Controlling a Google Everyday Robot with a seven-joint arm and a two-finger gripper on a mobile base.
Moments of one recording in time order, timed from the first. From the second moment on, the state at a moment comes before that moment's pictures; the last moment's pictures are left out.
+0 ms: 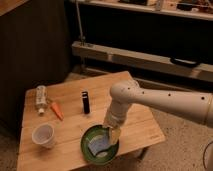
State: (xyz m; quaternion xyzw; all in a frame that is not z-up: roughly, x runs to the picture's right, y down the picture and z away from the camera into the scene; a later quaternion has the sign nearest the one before) arm 0.015 0.214 0.700 -0.45 -0.19 -0.08 0.87
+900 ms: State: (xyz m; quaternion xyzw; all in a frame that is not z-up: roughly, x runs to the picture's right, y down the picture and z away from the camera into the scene) arm 0.040 0.034 0.664 -0.30 -0.23 0.00 0.93
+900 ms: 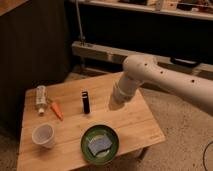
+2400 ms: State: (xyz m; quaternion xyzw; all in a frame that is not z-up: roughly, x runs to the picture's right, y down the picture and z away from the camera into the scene) arm -0.046 -0.009 0.812 -0.30 -0.31 -0.01 0.90
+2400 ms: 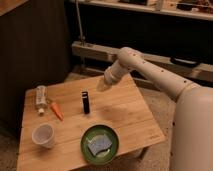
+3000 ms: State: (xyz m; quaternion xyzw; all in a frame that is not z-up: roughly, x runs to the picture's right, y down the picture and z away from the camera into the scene) arm -0.107 0.024 0.814 -0.35 -0.28 -0.07 0.89
